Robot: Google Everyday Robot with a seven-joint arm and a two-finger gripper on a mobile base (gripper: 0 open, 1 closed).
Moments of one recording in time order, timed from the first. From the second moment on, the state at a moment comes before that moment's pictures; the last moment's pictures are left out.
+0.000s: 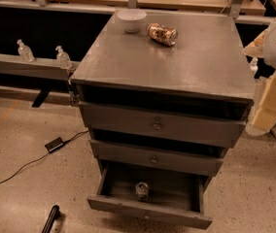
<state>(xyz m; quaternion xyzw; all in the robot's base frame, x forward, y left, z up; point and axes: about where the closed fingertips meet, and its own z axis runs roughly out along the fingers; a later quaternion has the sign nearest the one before) 0.438 -0.216 0.977 -0.60 0.78 -0.04 0.16</state>
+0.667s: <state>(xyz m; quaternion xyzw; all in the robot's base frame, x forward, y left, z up) 0.452 -0.222 0.976 -0.60 0.77 -0.05 0.19</state>
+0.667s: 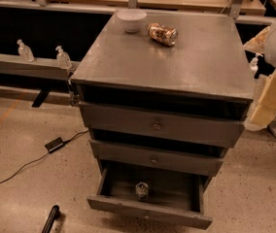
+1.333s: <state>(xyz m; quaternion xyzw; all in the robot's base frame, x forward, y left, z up) 0.475 -0.257 0.843 -0.59 0.76 0.06 0.26</state>
